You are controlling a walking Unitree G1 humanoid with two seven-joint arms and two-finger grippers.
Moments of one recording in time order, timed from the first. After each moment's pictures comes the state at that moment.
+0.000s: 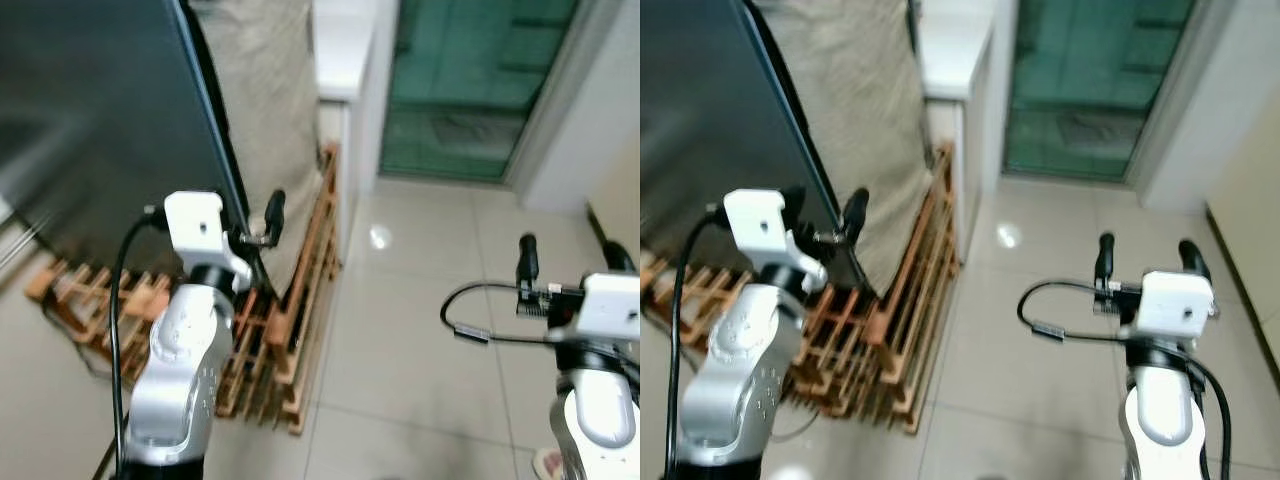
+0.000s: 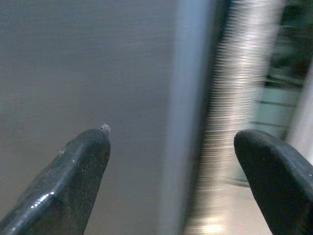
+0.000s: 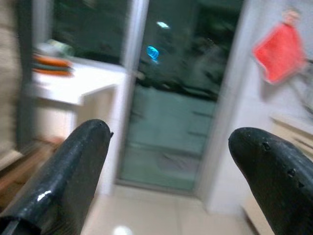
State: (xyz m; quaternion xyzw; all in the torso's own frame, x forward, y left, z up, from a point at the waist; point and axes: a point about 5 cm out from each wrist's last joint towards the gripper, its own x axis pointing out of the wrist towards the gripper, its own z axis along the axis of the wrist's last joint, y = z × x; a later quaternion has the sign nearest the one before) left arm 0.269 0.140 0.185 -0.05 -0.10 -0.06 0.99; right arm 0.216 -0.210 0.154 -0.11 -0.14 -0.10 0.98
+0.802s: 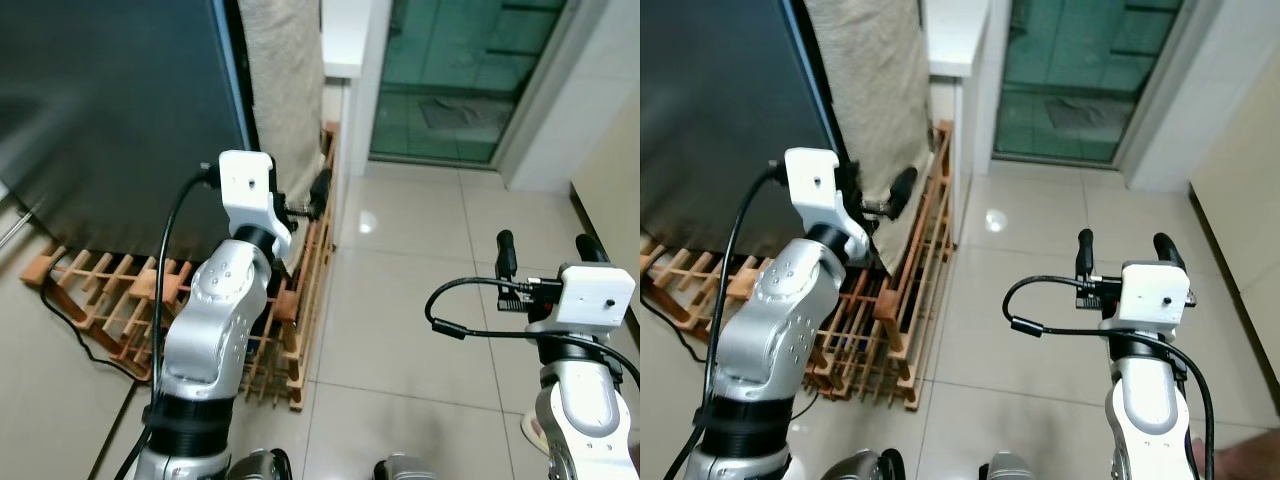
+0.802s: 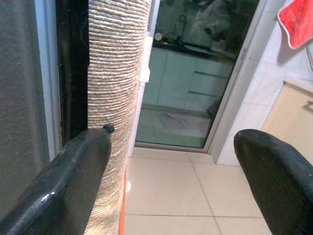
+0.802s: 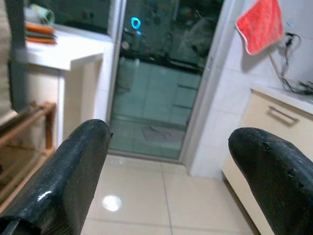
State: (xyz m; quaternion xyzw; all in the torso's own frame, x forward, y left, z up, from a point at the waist) left arm 0.312 0.098 0.209 -0.10 -0.06 -0.11 0.99; right arm 0.219 -0.208 0.148 -0.10 -0.10 -0.09 0.99
